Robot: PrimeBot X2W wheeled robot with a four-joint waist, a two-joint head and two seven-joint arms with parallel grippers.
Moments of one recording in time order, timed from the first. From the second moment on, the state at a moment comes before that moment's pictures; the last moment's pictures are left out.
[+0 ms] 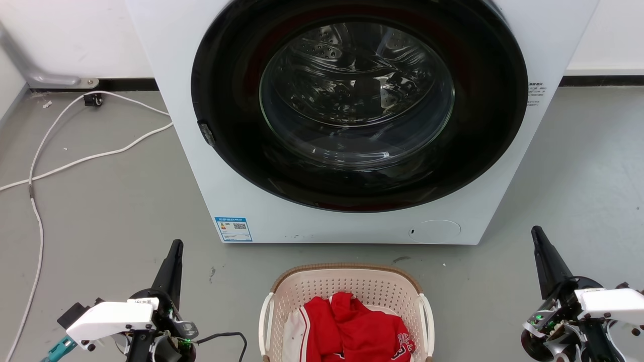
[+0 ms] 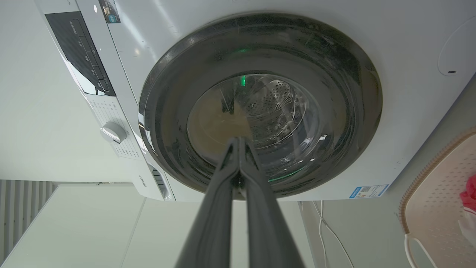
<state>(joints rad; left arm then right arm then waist) -0.10 0.05 0.11 0.25 -1.62 -0.13 0.11 -0.10 -0.06 -0.11 0.25 1.62 0.13 0.11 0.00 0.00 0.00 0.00</state>
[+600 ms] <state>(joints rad) -0.06 0.05 0.10 0.27 -1.59 -0.13 0.07 -0.05 -0.05 -0.10 0.27 1.59 0.13 0.07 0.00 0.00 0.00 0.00</state>
